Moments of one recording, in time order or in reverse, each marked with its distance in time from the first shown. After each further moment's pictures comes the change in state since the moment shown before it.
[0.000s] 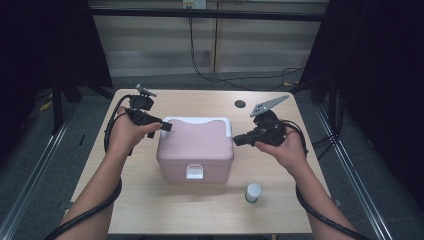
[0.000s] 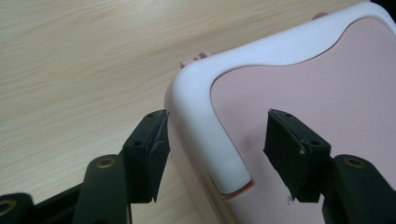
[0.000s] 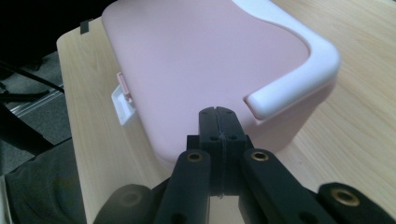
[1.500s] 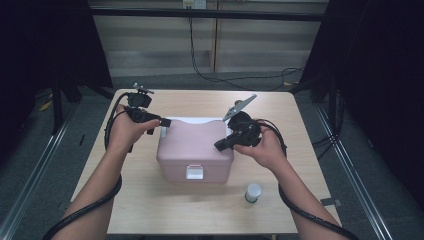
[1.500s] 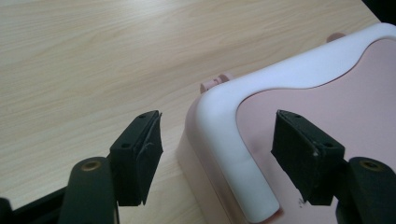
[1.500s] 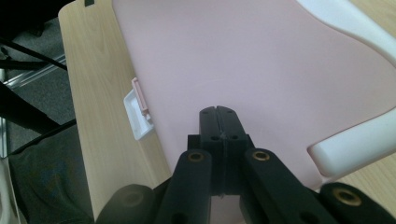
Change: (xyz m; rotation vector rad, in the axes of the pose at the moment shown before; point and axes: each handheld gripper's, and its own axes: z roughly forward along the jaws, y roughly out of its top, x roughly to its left) left arm 0.011 0.004 0.006 -0.057 0.022 0.005; right arm 0.021 0.028 0.042 0.138 0.032 -0.046
